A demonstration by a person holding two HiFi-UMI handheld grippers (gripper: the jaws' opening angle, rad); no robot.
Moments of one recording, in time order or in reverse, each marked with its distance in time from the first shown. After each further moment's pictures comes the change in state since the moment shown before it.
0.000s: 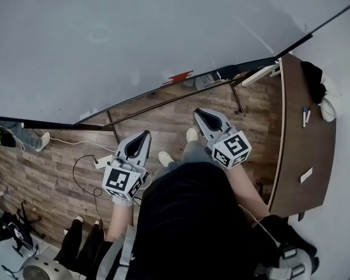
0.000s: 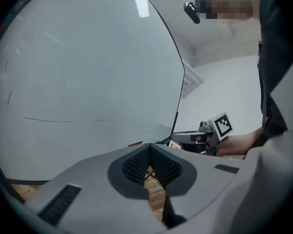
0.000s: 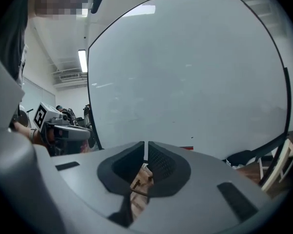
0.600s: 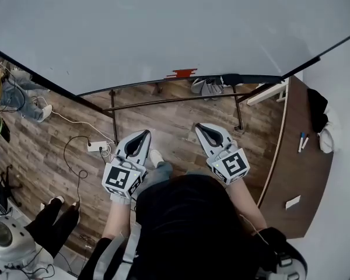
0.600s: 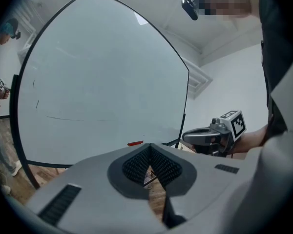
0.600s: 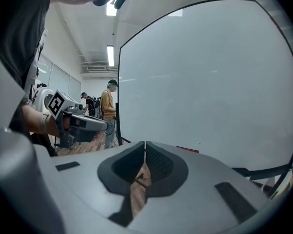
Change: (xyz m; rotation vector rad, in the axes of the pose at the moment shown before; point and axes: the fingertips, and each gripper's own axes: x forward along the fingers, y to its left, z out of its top) left arm -0.026 -0.068 -0.014 0.009 -0.052 0.187; right arm -0.078 0.034 -0.010 -0.228 0.022 0.183
